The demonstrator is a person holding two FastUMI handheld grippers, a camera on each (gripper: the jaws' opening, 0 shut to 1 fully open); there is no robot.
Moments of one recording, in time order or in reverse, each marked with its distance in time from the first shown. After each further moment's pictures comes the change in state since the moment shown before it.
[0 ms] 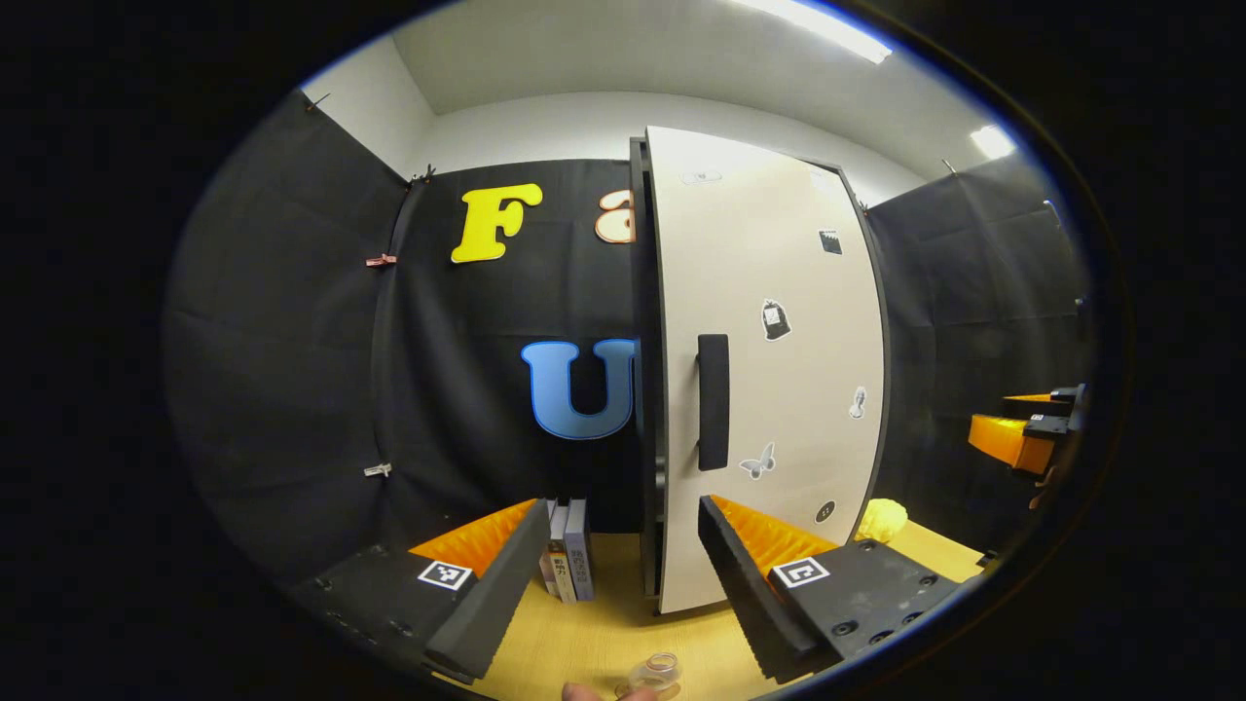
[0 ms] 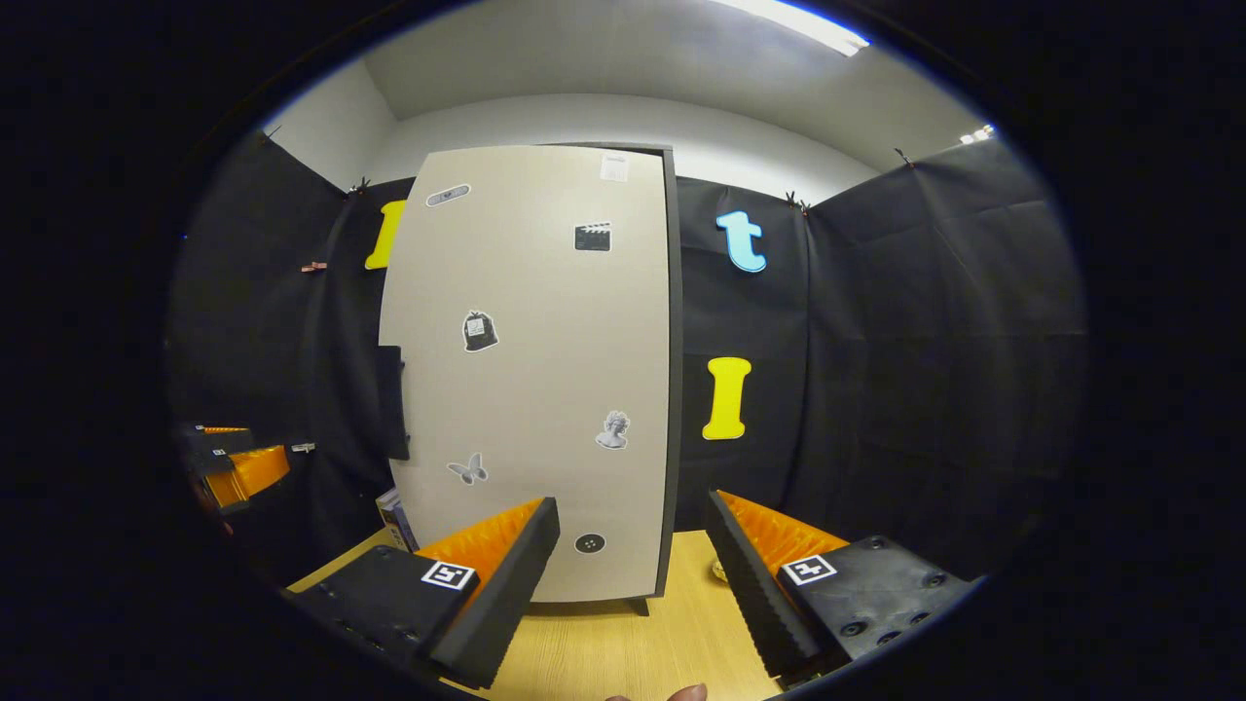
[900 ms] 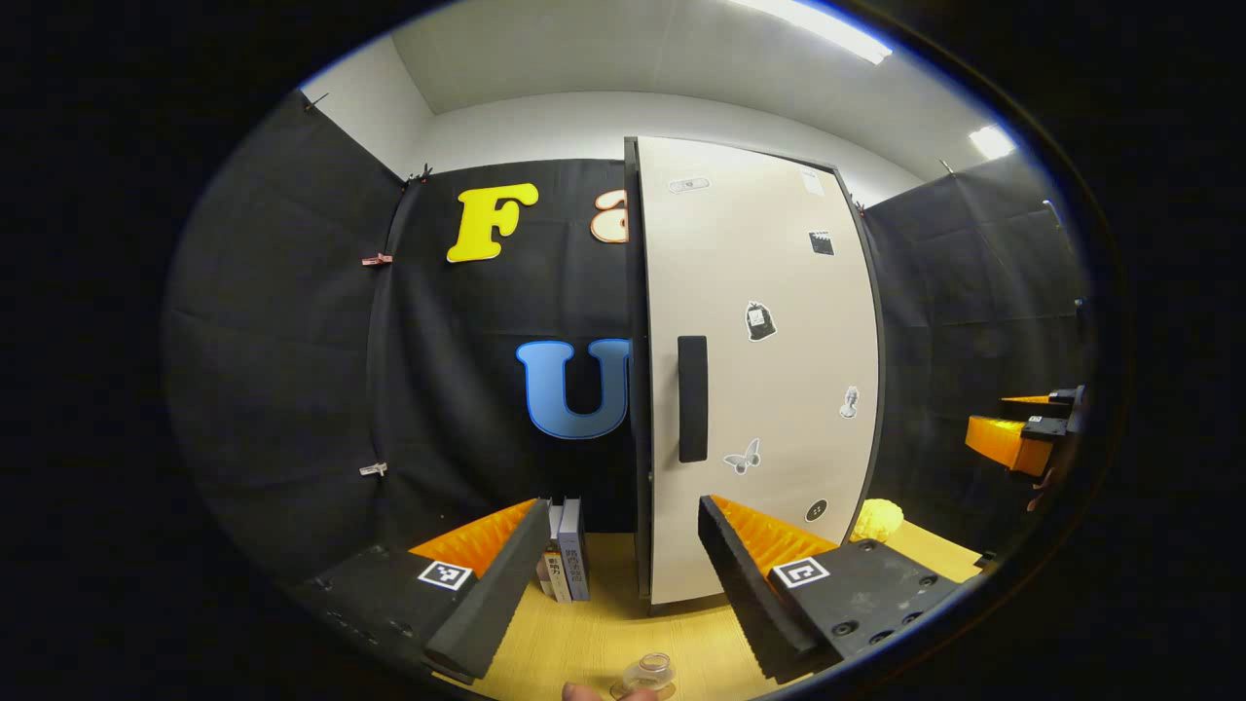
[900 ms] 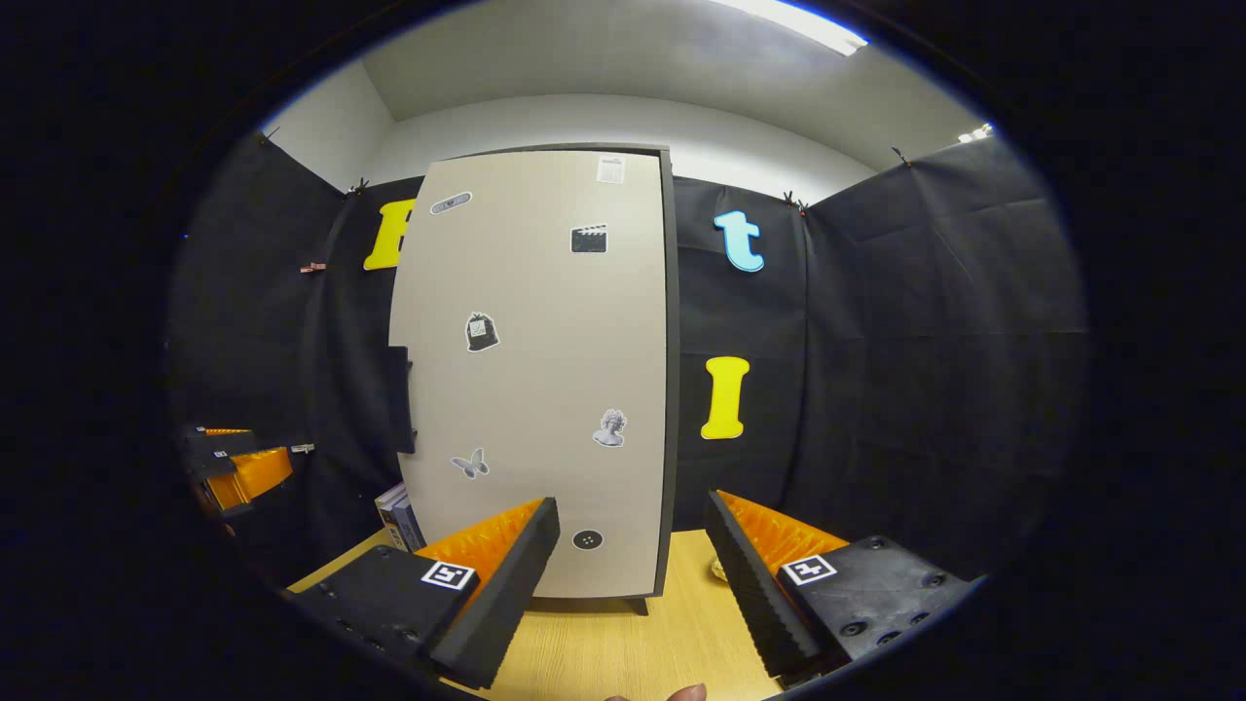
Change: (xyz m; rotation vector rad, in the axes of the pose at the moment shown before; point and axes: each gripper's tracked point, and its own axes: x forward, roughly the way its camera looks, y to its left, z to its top) left arm 0.000 -0.006 -0.001 0.003 -0.001 -0.008; right arm -0.002 0.000 0.000 0.002 0.004 -0.002
